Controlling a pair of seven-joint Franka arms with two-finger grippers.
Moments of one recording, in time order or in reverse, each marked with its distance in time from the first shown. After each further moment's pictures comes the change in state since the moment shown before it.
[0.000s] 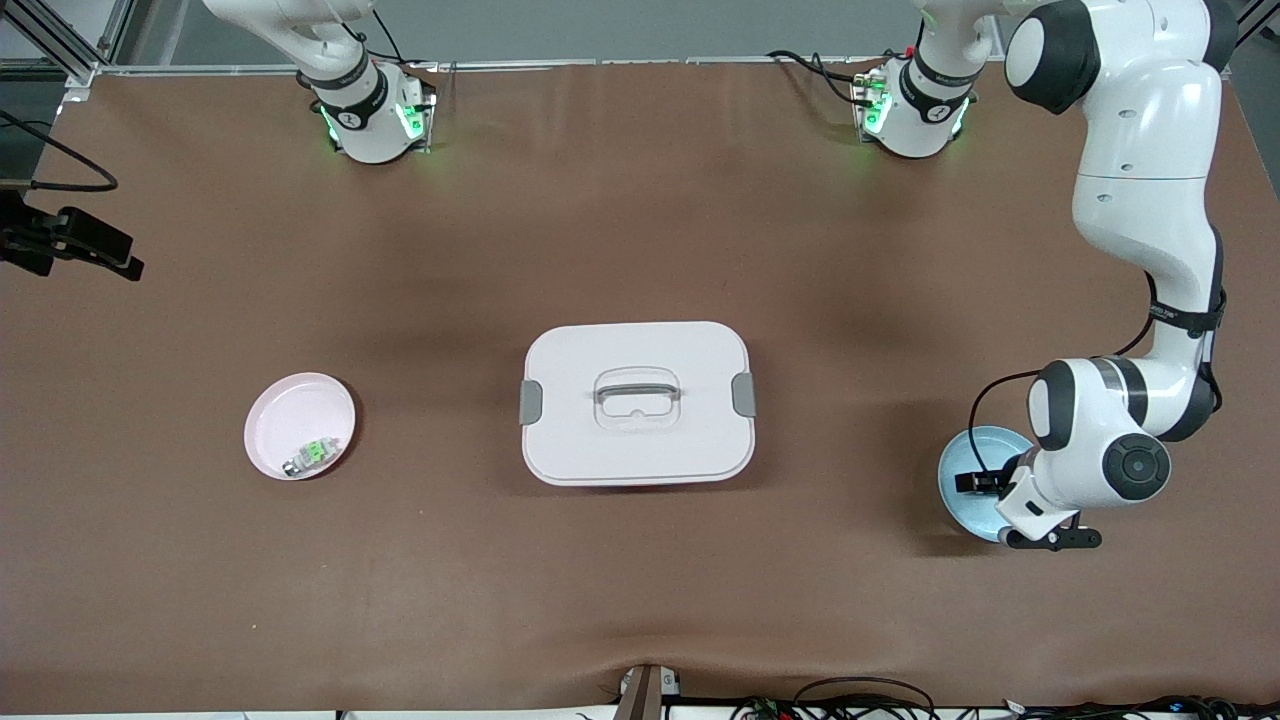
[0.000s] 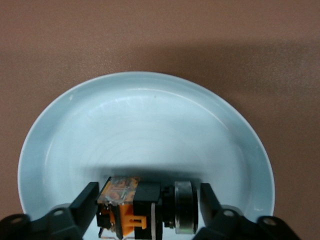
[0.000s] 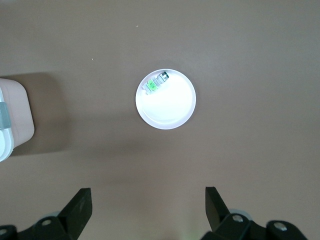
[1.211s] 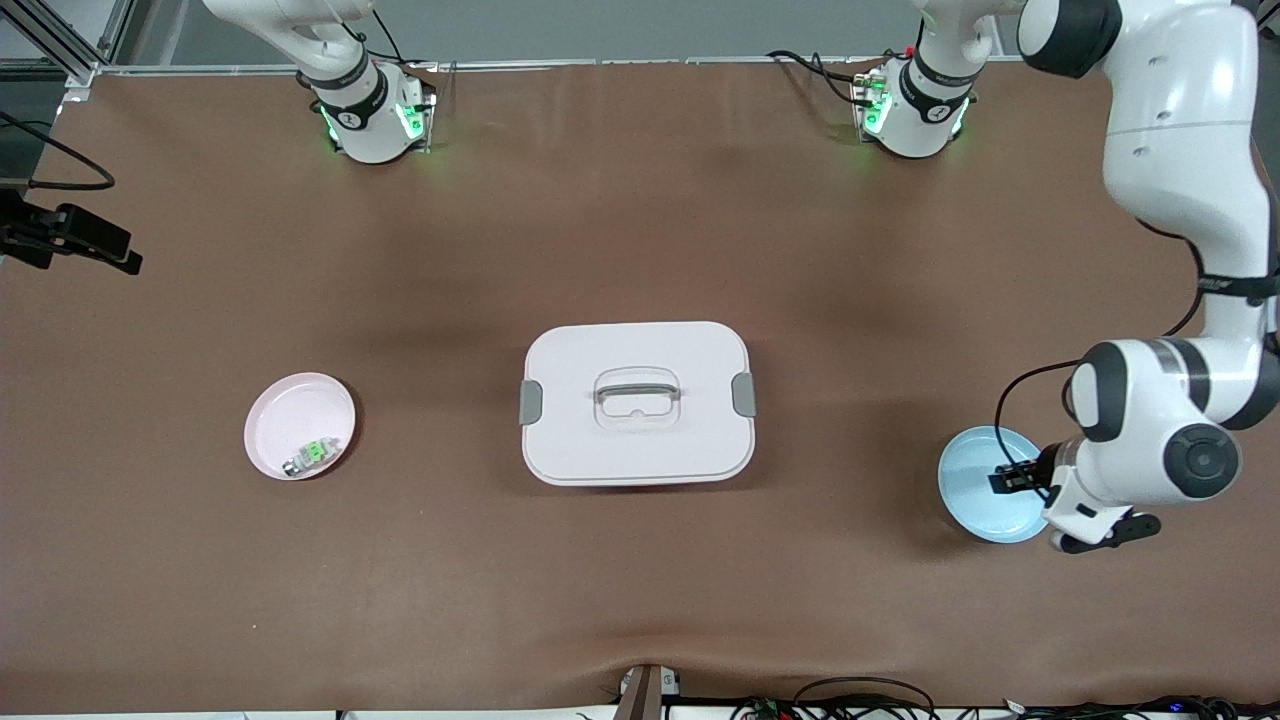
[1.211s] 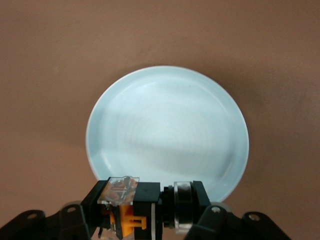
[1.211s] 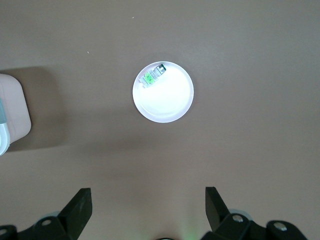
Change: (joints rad) left arm 0.007 -0.148 -0.002 0.033 0.000 -0.233 -0.263; right arm -0.004 0.000 -0.008 -0.001 0.000 -0.022 0.001
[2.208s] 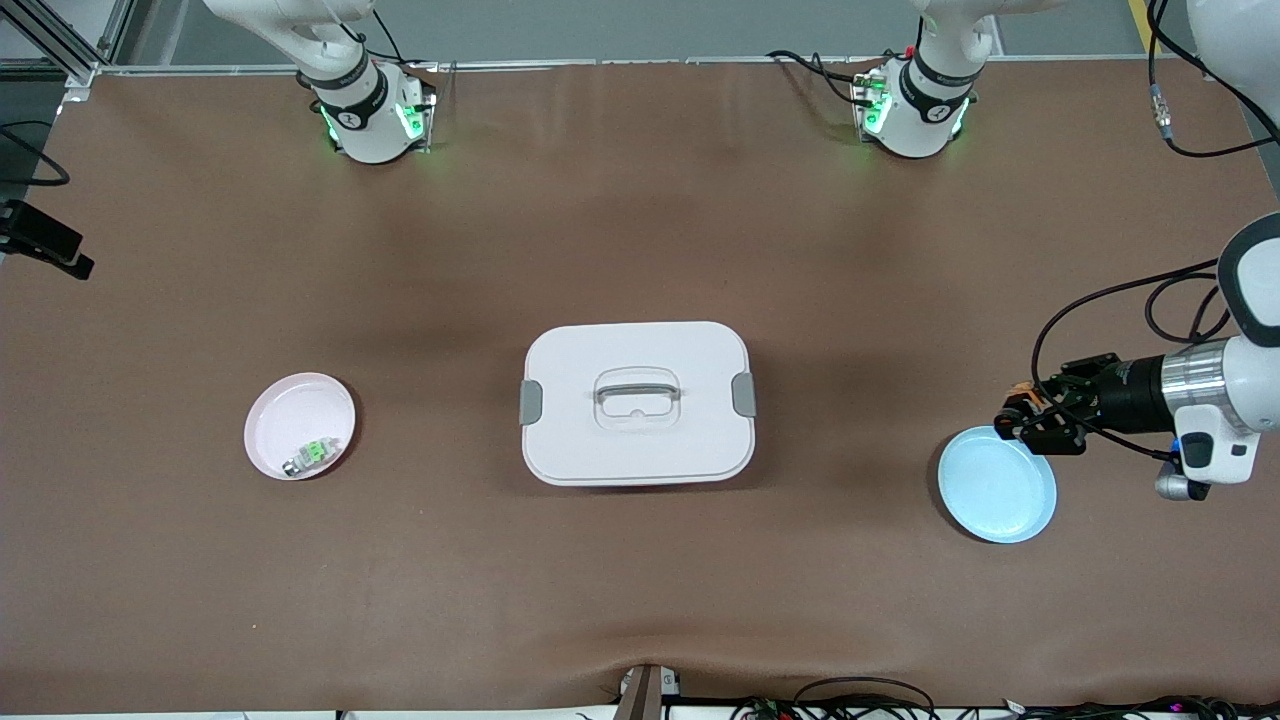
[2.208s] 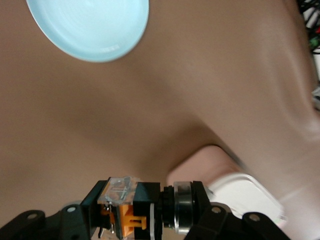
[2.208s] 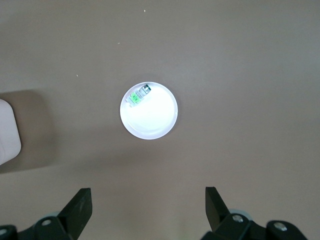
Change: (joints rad) left arm 0.031 -0.264 -0.006 -0.001 -0.587 -0.283 -0.437; right arm -0.019 -0.003 -0.006 0.043 -0.038 0.038 0.000
